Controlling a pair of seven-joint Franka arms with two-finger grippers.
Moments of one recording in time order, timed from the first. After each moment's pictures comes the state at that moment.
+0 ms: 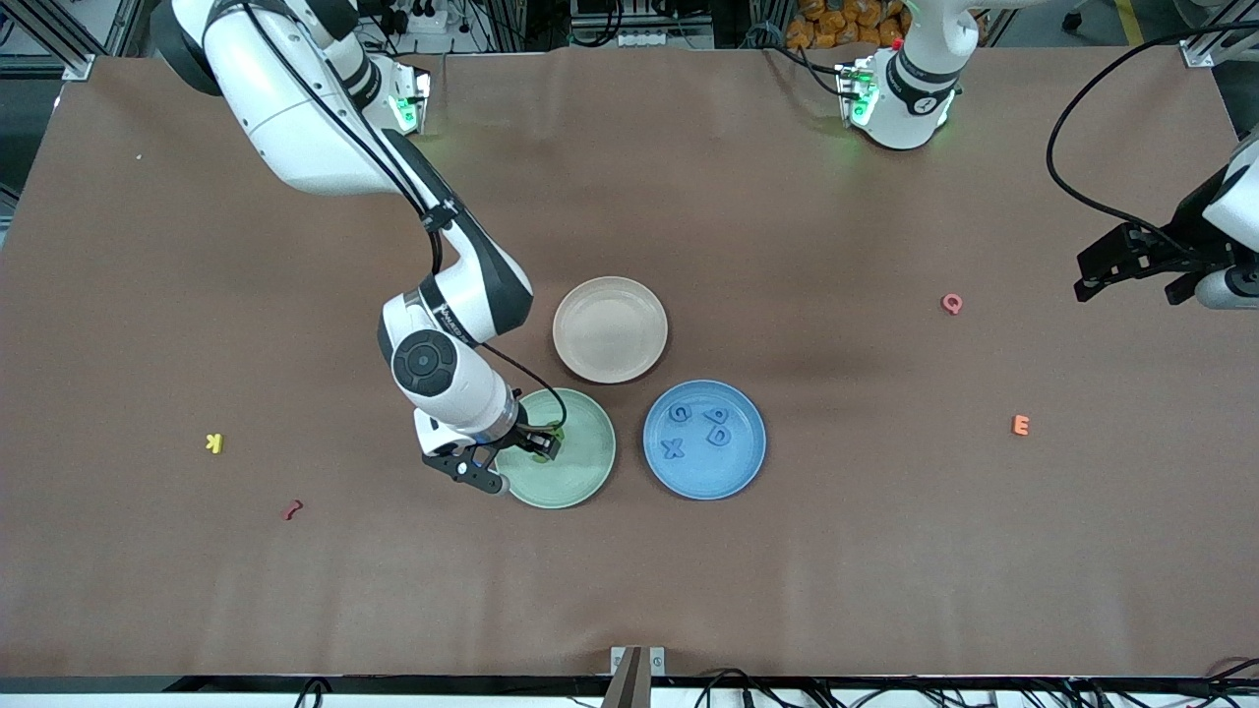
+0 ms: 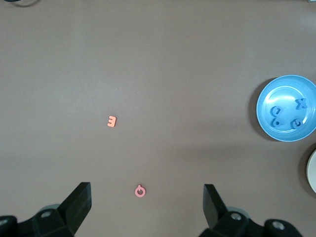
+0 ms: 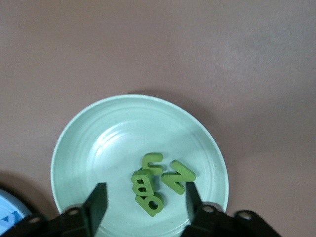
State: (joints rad) left arm -0.03 0.02 -0.01 -1.60 -0.01 1.71 0.00; right arm 0.35 0.79 0.16 -1.39 -0.02 2.29 0.89
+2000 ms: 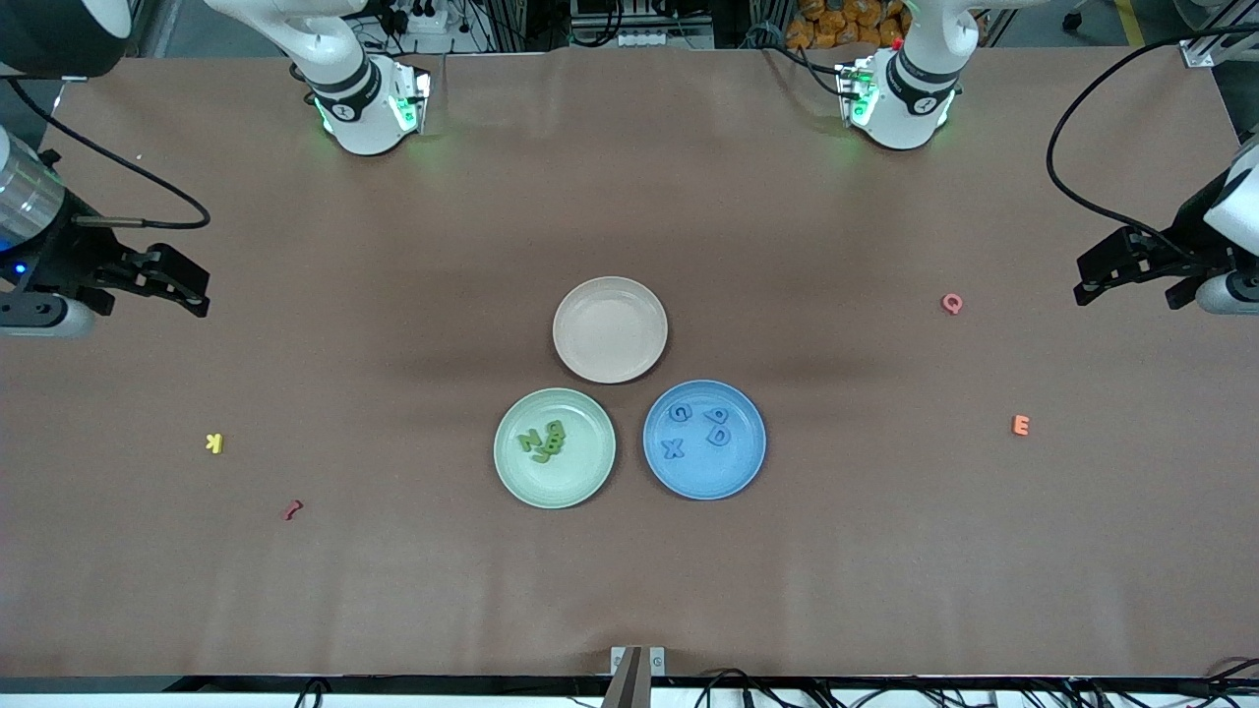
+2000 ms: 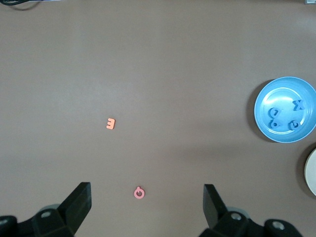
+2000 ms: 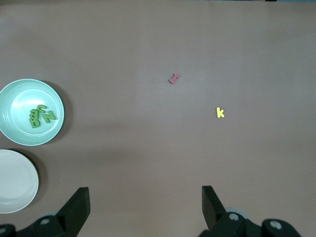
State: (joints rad) left arm -0.04 0.04 -0.02 -1.56 -0.01 1.70 0.00; right arm -0.01 0.15 0.14 -1.36 -0.09 1.55 0.14
